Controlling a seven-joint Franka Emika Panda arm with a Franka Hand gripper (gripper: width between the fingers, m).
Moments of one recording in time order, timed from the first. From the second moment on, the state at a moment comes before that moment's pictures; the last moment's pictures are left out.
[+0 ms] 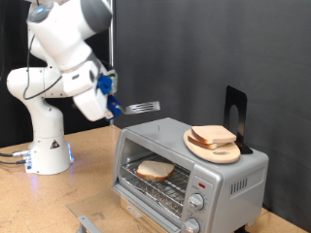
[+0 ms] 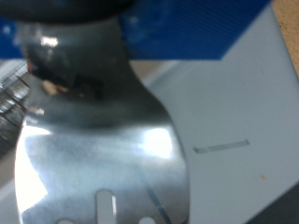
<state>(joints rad) -0.41 -0.37 0.23 -2.43 0.68 1.88 -0.59</state>
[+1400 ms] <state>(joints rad) -0.36 -0.23 0.56 -2.43 0.67 2.19 -0.33</state>
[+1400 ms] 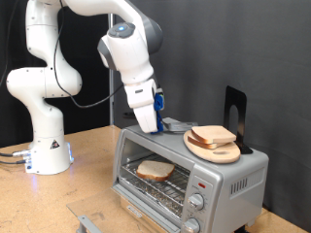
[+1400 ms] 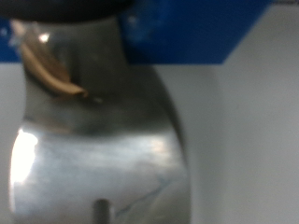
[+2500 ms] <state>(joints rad) -0.33 -0.26 0.63 -2.42 0.68 2.24 -0.45</state>
